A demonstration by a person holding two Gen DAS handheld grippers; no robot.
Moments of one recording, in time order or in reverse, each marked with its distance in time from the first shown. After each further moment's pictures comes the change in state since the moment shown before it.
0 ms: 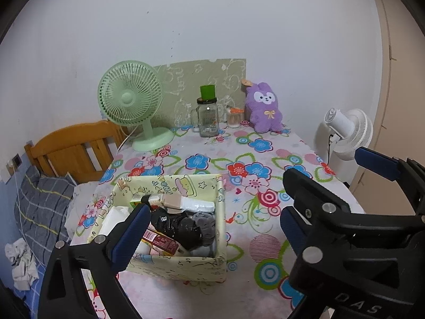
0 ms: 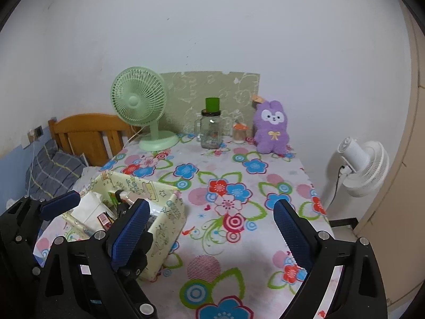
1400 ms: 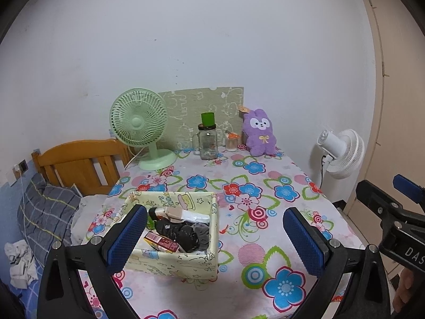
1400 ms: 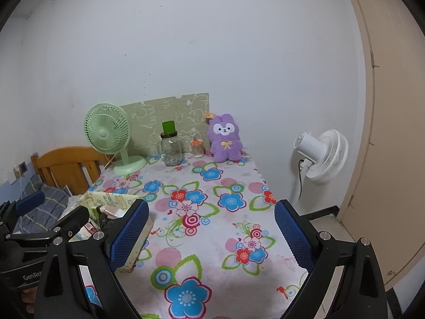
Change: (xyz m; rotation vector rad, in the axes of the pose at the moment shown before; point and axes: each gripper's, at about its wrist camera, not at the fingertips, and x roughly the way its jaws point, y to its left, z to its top) left arm -0.059 -0.010 0.000 -0.024 -0.120 0.013; right arm -0.087 -0.066 -0.025 0.147 -0.106 -0.125
